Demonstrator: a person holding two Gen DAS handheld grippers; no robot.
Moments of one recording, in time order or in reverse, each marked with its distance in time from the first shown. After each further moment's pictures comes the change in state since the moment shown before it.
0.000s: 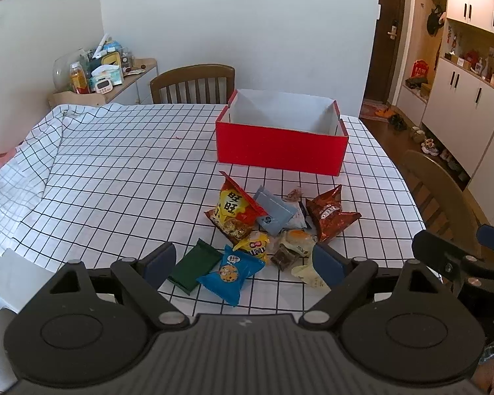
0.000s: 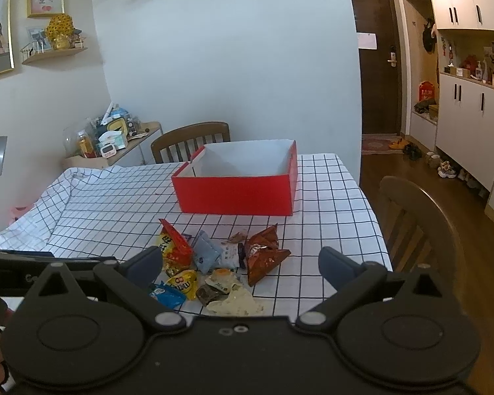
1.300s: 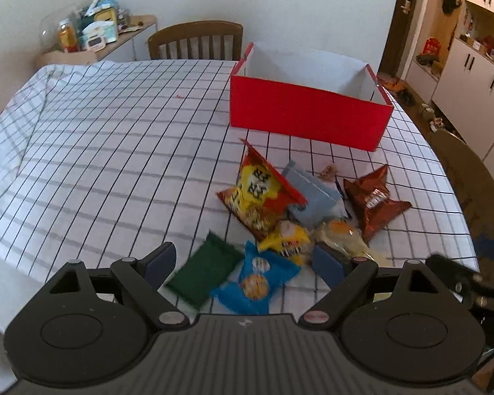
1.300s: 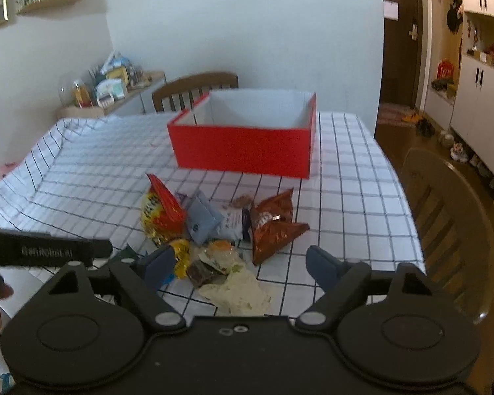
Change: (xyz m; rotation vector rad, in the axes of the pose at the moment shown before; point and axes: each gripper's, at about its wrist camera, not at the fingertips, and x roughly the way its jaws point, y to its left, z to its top) left arm 0.116 0.041 0.013 -0.014 0.139 -0.016; right arm 0.101 0.007 -0.010 -0.059 0.205 0.002
